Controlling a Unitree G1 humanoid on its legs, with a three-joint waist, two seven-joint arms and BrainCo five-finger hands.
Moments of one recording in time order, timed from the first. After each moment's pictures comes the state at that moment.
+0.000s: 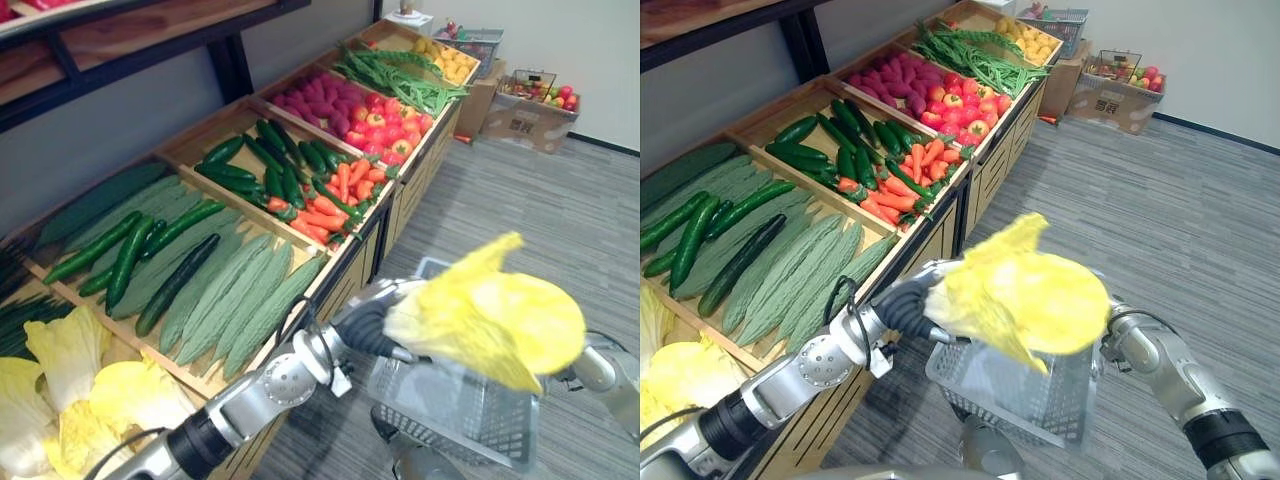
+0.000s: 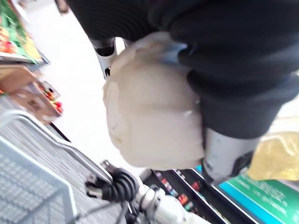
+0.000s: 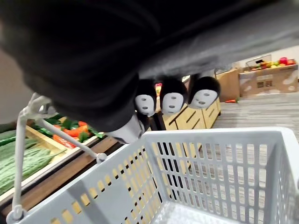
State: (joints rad) left arm -0.33 0.60 -0.78 -0.27 0.08 -0.37 0.06; right arm -0.03 -0.90 0.21 0.18 -0.38 -0.29 0.00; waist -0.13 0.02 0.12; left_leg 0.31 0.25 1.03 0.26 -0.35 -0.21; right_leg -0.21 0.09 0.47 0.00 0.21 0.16
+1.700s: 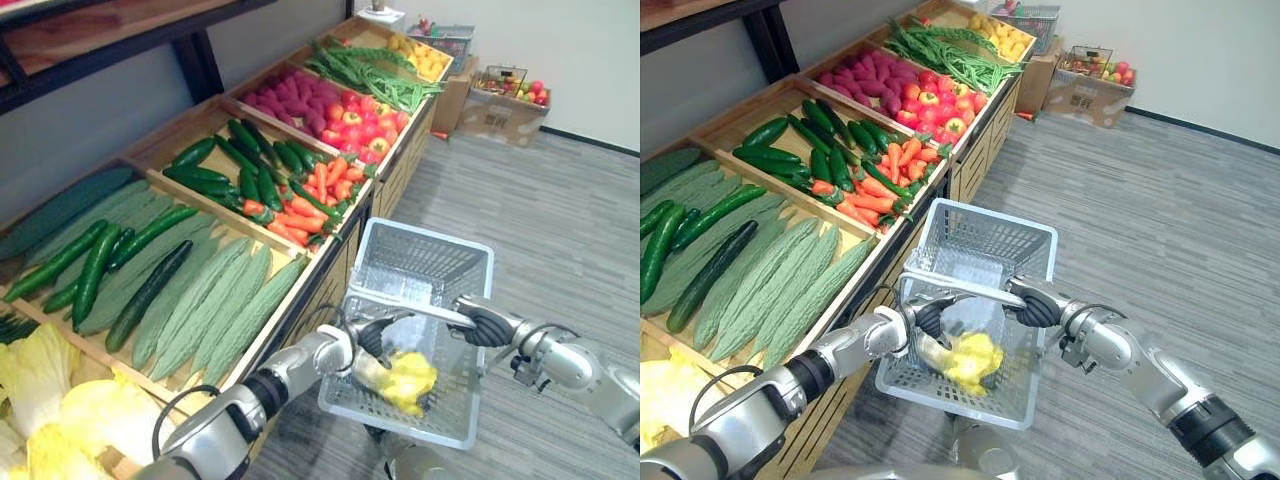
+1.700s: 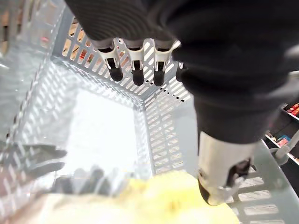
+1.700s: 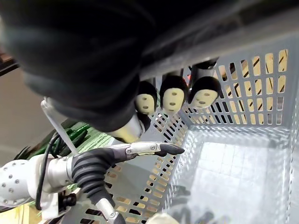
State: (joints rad) left arm -0.55 0.28 -0.83 0.68 0.53 -0.30 0.04; right arm -0.09 -0.95 0.40 -0.06 -0.18 -0.31 0.16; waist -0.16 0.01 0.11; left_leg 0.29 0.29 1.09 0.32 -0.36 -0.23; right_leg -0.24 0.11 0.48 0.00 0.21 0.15
